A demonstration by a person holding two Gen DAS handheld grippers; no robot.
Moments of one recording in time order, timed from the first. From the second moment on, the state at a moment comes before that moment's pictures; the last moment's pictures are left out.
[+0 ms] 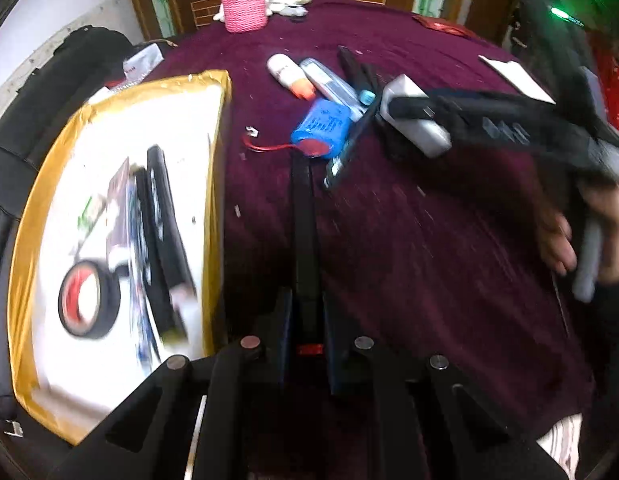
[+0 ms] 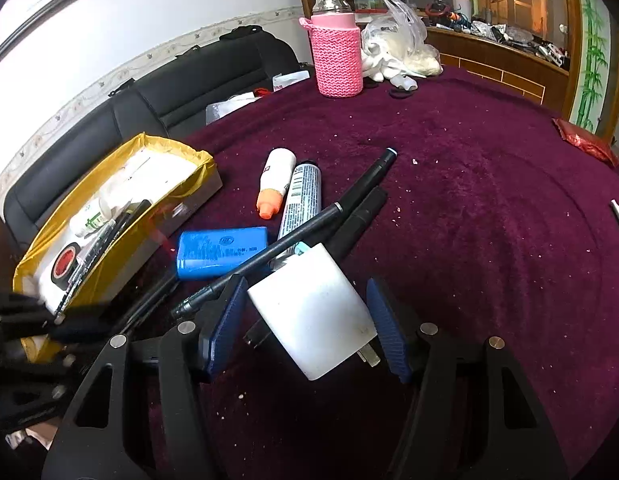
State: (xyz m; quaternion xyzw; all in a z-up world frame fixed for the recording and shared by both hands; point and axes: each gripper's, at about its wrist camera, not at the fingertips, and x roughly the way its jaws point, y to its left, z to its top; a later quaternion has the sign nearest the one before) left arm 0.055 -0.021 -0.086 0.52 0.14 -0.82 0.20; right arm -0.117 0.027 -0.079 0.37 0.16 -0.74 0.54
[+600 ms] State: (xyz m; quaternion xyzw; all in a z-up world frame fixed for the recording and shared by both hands) left arm 0.059 -0.014 -0.073 0.48 0.16 -0.85 0.17; right arm -0.099 0.070 -0.069 0.47 0.10 -0.69 0.54
